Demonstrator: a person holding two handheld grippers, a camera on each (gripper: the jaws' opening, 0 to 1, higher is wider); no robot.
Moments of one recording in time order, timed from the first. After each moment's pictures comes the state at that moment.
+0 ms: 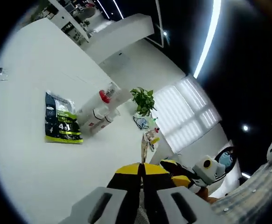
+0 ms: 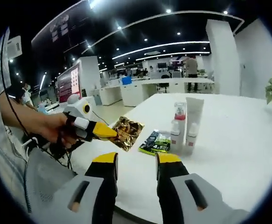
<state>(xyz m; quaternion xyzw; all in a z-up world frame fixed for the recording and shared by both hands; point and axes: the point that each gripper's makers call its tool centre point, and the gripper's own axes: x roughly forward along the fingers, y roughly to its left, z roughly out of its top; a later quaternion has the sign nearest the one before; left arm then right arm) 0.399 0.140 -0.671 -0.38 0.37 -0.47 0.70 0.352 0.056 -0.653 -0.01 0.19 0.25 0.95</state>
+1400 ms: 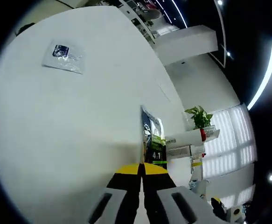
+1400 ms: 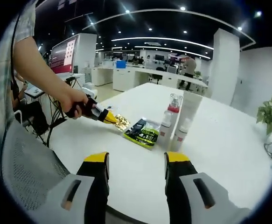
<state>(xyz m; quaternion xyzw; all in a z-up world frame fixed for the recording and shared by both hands) 0.515 0.212 -0.795 -0.41 0.49 -0.25 0.72 0.362 0.052 -0.681 -0.09 0.22 0.22 0.95</state>
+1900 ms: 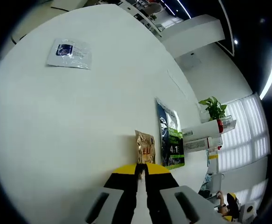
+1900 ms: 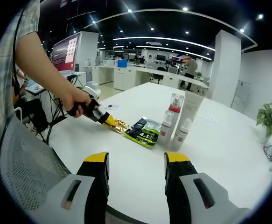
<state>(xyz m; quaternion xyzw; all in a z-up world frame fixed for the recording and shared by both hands) 0.507 0.216 -0.813 -0.35 0.53 -0.23 0.74 0.361 0.054 -0.682 -0.11 0.21 0.22 0.94</state>
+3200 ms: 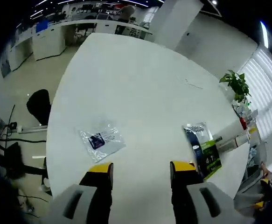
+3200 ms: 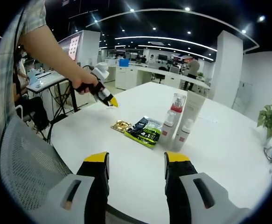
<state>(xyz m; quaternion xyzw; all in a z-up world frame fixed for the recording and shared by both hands) 0.590 0.311 -0.786 -0.09 0.51 -0.17 0.84 0.360 0.057 -0.684 -0.11 0.22 0.23 0.94</state>
